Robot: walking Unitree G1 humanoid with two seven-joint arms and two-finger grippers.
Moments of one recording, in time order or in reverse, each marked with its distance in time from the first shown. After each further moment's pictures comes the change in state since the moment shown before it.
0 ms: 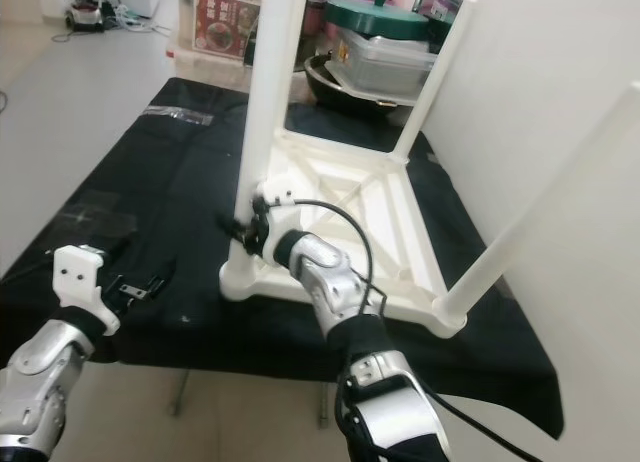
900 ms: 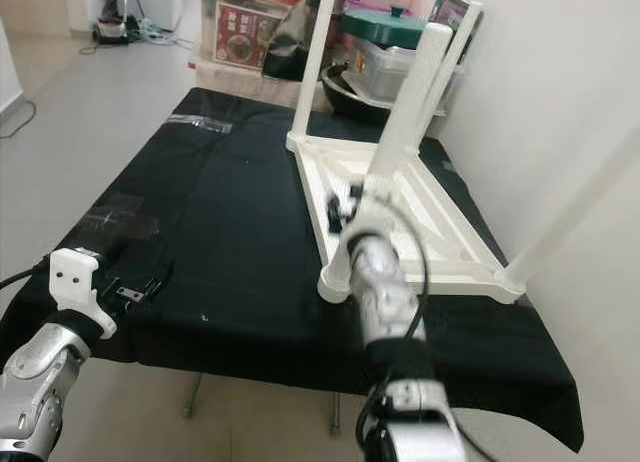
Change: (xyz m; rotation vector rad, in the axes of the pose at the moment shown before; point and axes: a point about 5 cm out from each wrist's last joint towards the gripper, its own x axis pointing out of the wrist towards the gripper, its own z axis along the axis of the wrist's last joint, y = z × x) left arm -0.002 0.004 0.001 -0.003 -0.004 0.004; right arm -0.039 -0.064 0.036 0.085 -0.206 -0.218
